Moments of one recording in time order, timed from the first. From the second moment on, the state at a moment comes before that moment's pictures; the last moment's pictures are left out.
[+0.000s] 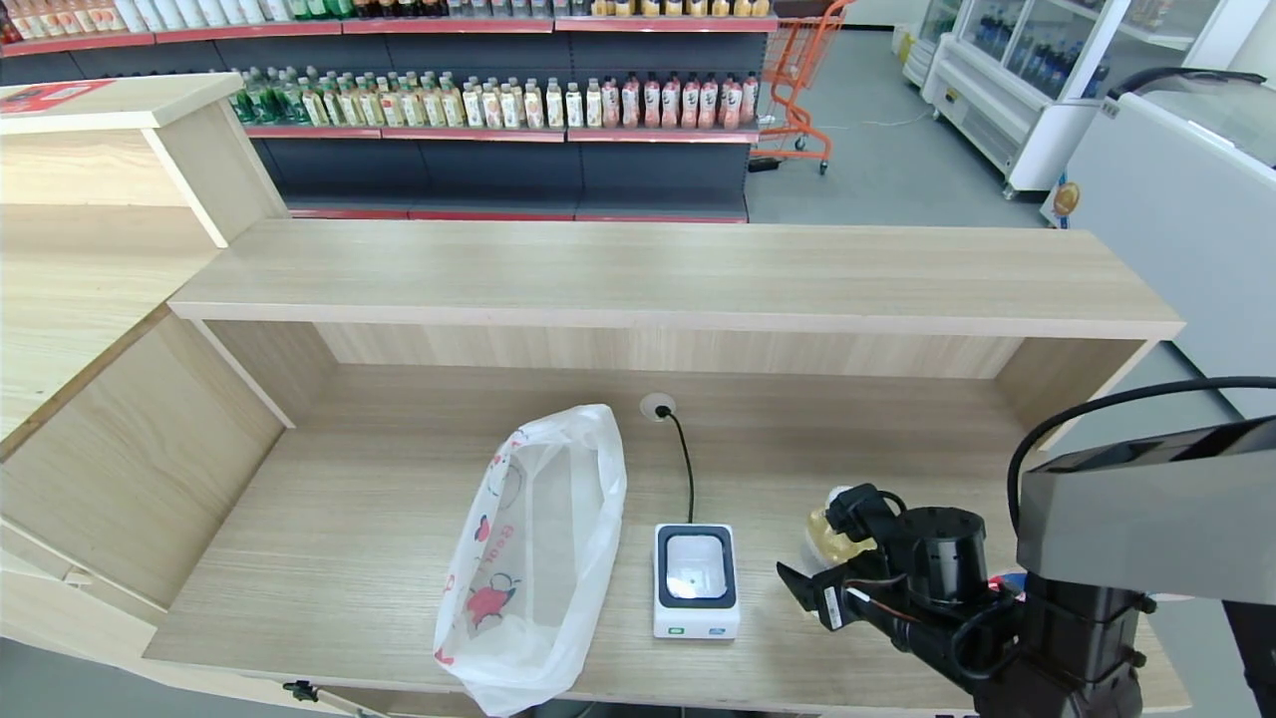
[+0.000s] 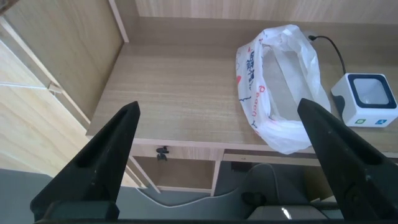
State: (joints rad) left arm 0.00 0.00 0.00 0.00 0.00 0.01; right arm 0.44 2.30 -0.42 -1.44 -0.09 -0.08
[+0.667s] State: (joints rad) left arm 0.00 0.00 0.00 0.00 0.00 0.01; right arm 0.46 2.32 -0.43 -1.52 -0.06 -0.07
